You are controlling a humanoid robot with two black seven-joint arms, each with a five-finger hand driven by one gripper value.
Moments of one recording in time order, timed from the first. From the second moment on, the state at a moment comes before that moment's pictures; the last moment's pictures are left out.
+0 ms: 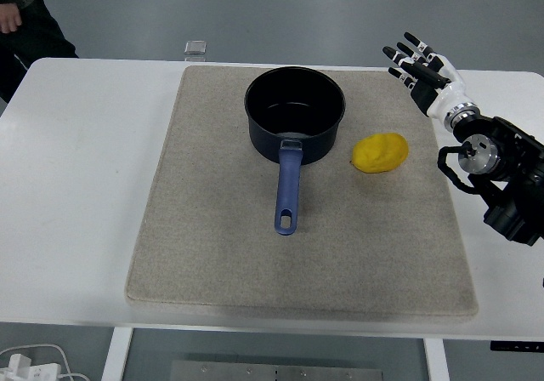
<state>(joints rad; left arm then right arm) -0.09 0.00 -0.05 -0.21 -0.05 -0.13 0.14 1.00 -0.10 0.49 0.36 0.04 0.16 0.24</state>
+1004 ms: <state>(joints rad) -0.09 0.00 -0.05 -0.21 -0.05 -0.13 0.14 1.00 -0.10 0.49 0.36 0.03 0.18 0.24</state>
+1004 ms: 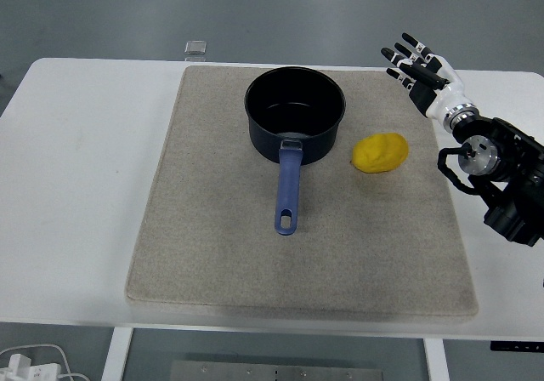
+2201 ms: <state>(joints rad) -0.09 0.00 -0.05 -0.21 -0.05 -0.13 0.14 0.96 -0.28 0.43 0.47 -0.12 0.35 0.27</state>
